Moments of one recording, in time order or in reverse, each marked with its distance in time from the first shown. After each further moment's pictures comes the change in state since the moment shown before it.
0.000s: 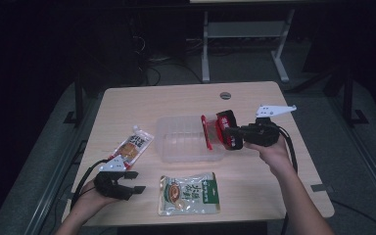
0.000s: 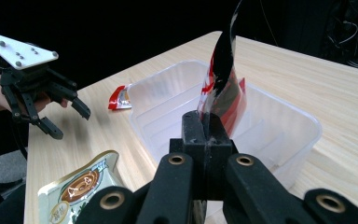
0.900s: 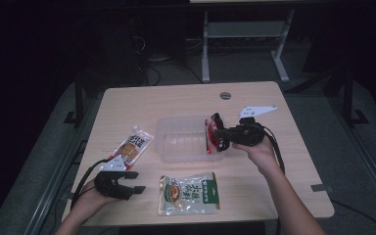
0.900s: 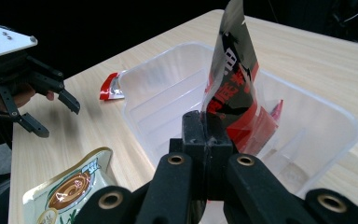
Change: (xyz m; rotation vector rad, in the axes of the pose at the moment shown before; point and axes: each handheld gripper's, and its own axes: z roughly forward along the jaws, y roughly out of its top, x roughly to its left) left arm 0.002 -0.001 0.002 0.007 -0.012 -0.004; right arm 0.006 0.001 0.037 0.077 -0.018 0.019
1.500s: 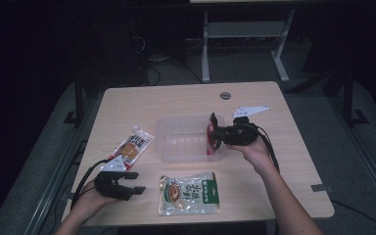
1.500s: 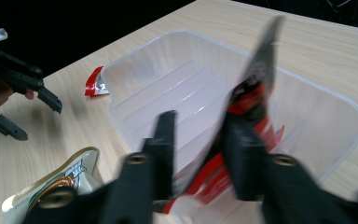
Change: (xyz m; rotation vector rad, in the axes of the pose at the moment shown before) left arm 0.000 -0.001 0.000 -0.001 -0.005 -0.001; right arm -0.004 -0.002 0.018 0.037 -0.037 0.026
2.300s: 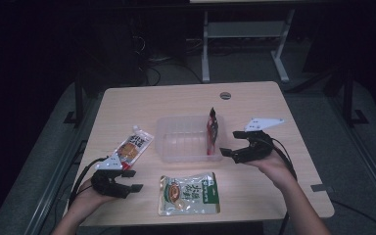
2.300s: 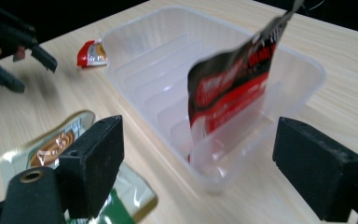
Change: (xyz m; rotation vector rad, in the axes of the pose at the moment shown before) left arm 0.006 -0.001 -0.008 -0.015 0.018 -0.016; right arm 0.021 -0.027 -0.042 0.025 -0.100 -0.071
